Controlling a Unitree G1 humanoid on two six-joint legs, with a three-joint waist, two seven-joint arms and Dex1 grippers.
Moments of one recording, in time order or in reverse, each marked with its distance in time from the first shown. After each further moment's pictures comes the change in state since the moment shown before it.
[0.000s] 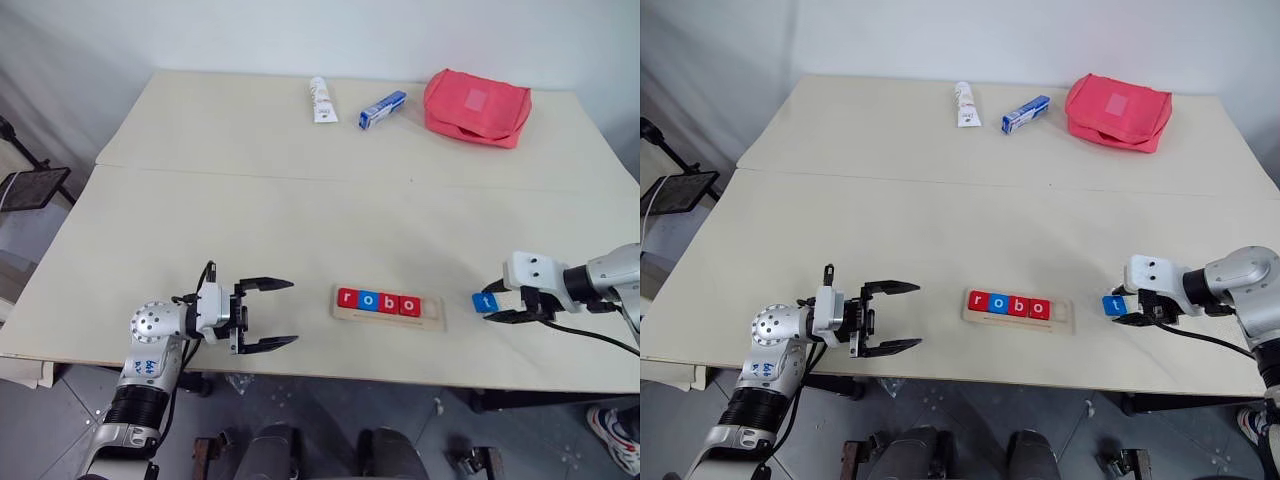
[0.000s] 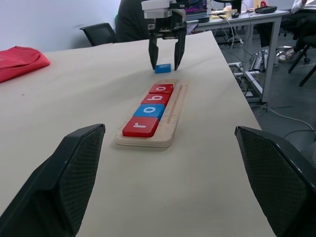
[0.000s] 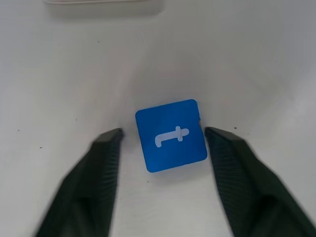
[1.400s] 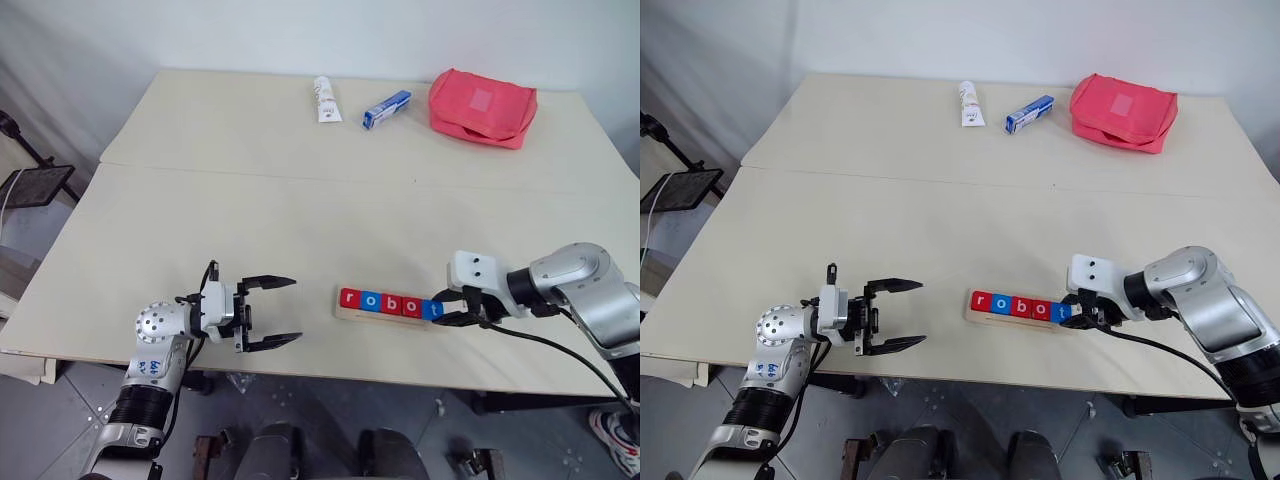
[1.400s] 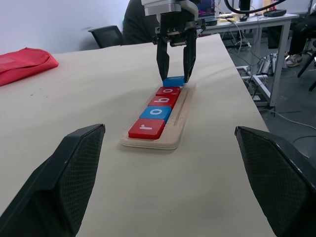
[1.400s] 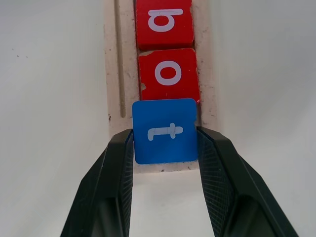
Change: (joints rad) left arm -0.001 -0.016 -0.011 -0.001 0.001 -0.008 0.032; right arm 0.045 0.037 0.073 -0.574 0.099 0.566 -0.100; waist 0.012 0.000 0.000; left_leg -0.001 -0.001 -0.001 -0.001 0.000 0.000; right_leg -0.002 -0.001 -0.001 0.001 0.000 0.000
